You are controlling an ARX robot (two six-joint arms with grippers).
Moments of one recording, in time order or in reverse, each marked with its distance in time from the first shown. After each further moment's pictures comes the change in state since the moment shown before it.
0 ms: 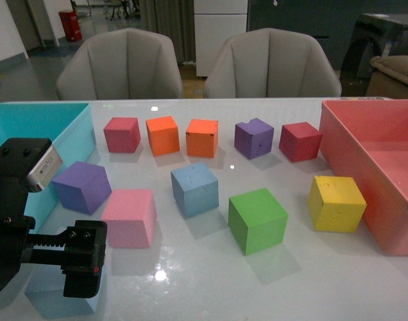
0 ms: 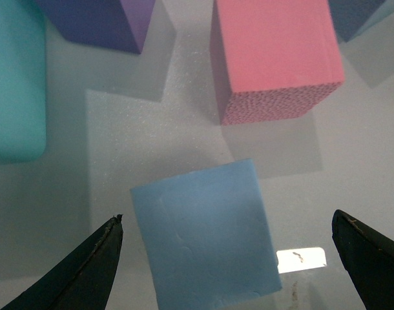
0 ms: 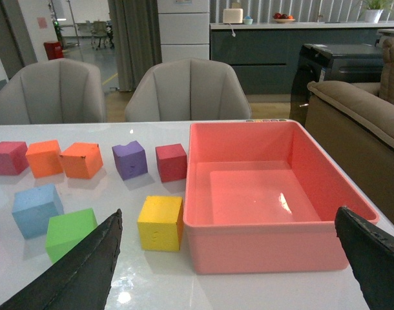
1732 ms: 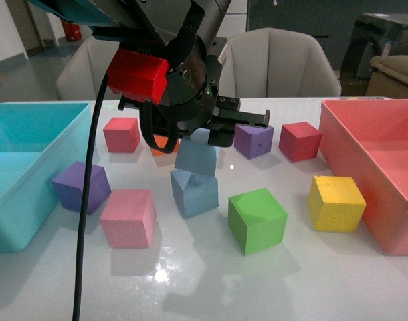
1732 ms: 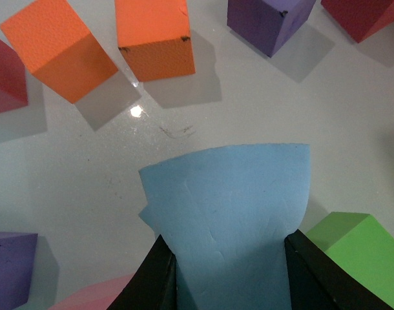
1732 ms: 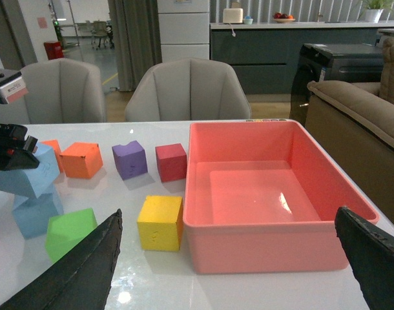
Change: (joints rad) left arm -0.245 0.488 0.934 -0.415 -0.127 0.001; right arm 0.000 0.000 0.000 0.000 0.000 0.000
